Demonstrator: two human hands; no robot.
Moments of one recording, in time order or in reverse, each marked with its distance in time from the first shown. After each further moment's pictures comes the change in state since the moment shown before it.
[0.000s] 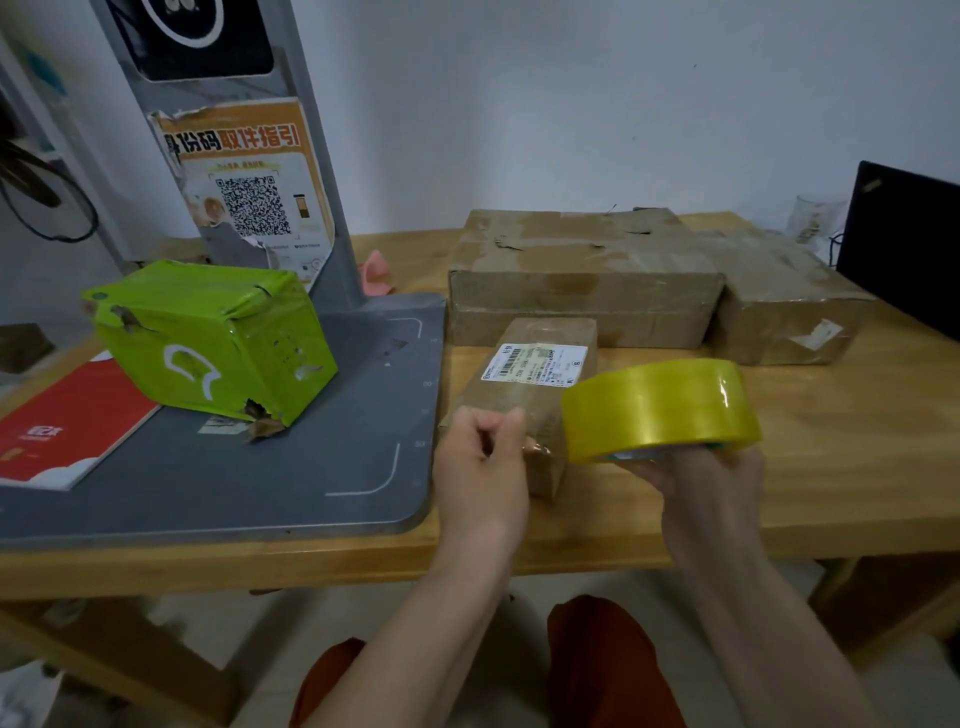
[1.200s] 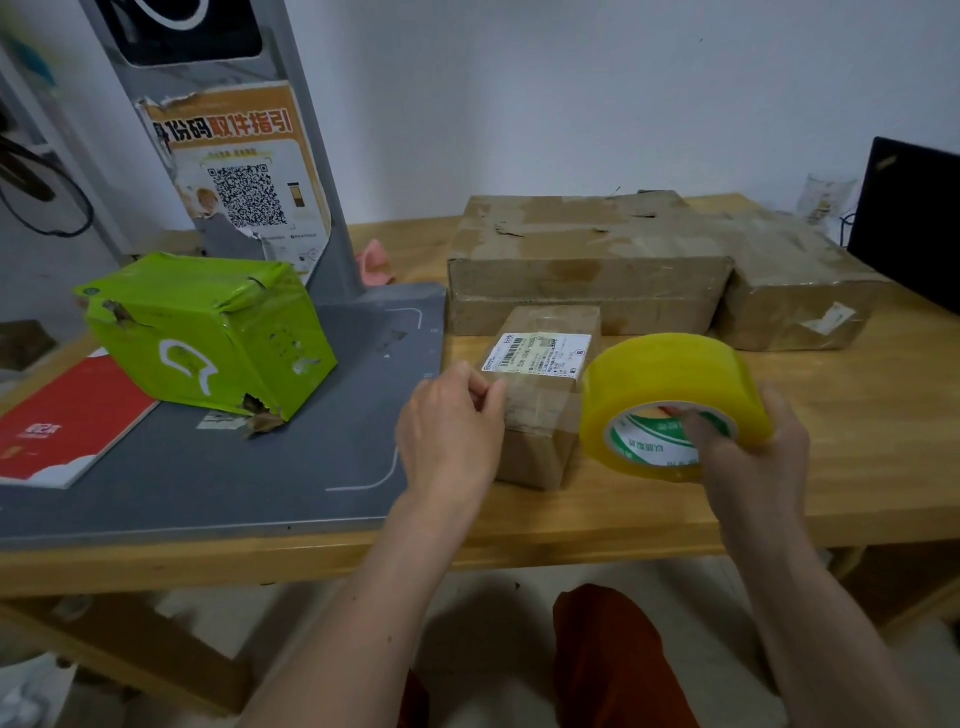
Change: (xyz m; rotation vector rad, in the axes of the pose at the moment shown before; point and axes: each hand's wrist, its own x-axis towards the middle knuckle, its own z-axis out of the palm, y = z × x) left_hand 0.044 0.007 -0.008 0.769 0.139 0.221; right_hand 0.014 -0.007 -0.022 -0.499 0.040 -0.284
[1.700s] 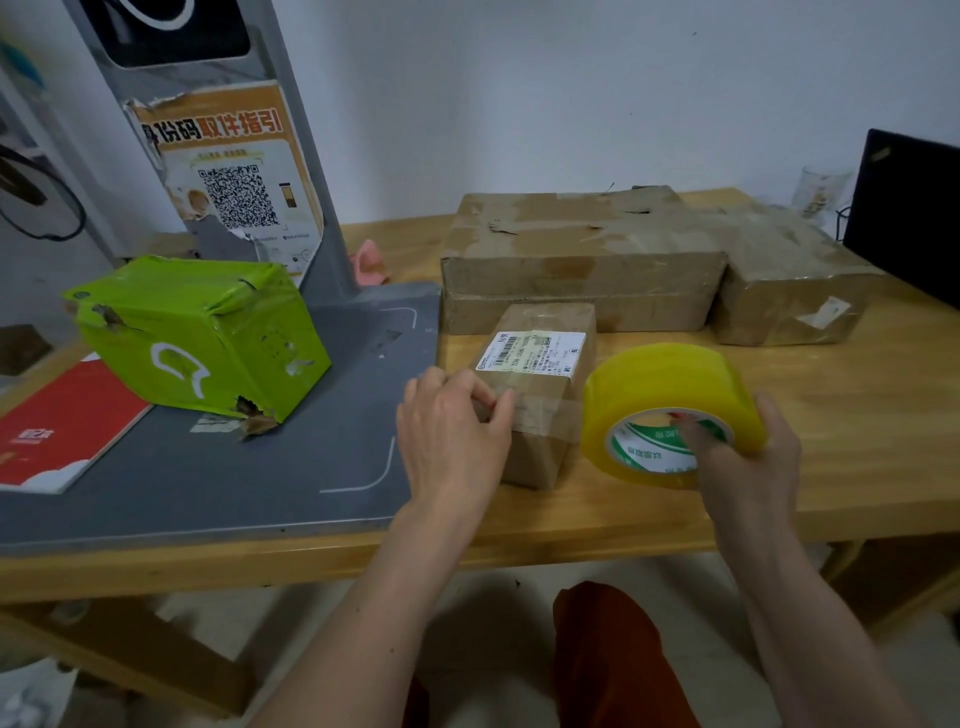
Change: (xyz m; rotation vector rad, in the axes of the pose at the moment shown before) left_hand -0.005 -0.005 0.011 0.012 0.043 0.106; right_hand -0.002 0.009 -0.001 0.050 0.019 0.053
